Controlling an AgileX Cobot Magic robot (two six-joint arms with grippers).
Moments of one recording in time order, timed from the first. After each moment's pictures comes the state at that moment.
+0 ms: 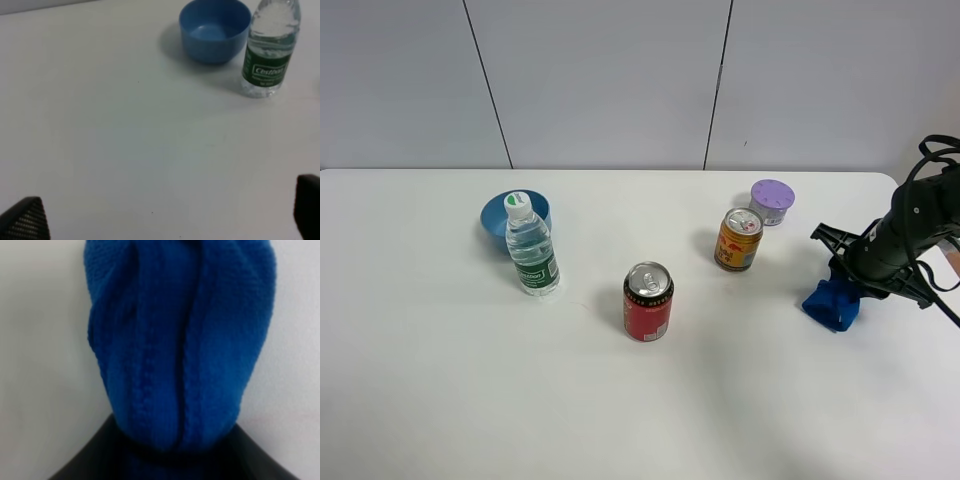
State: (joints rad) left arm 0.05 -0.01 -0.50 -0.07 1.05 0.14; right arm -0.02 1.82 -0.85 -0.22 0.37 0.92
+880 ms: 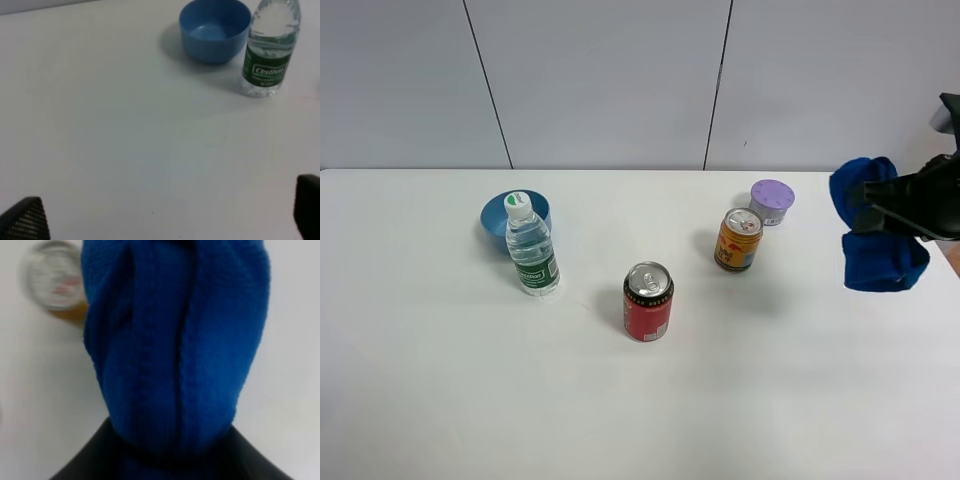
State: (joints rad) left arm 0.05 -0.01 -0.50 -0.07 1.05 0.14; right arm -0.02 1.22 -0.85 0.32 0.71 -0.21
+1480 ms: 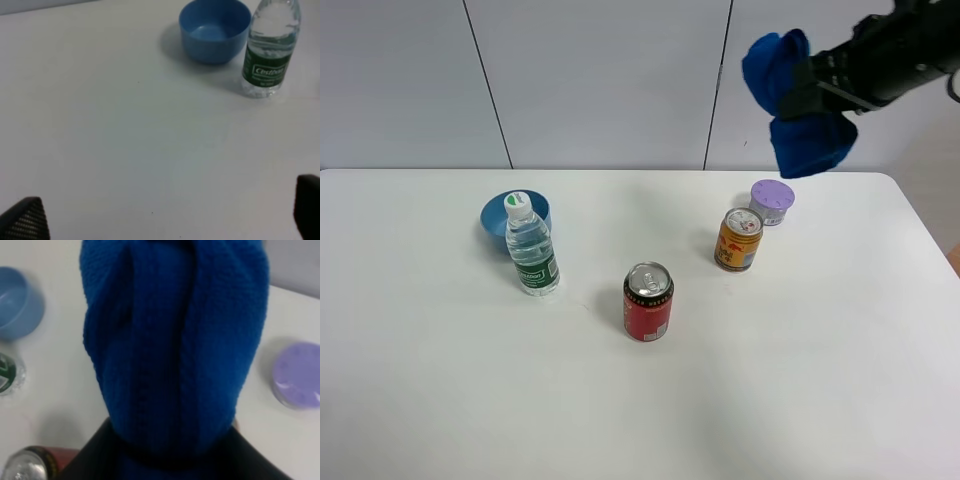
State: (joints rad) left arm 0.05 -0.01 -0.50 -0.07 1.05 0.14; right arm 0.16 1.50 -1.38 0.47 0.86 -0.45
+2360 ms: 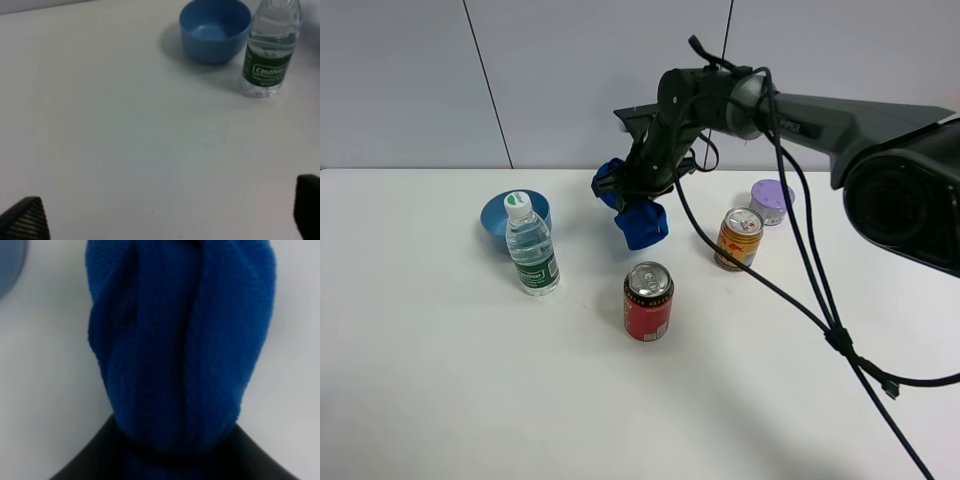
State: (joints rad) left arm 0.05 -0.01 -0.50 -0.07 1.05 0.14; right arm 0.53 2.33 -1.94 0.19 0.83 -0.09
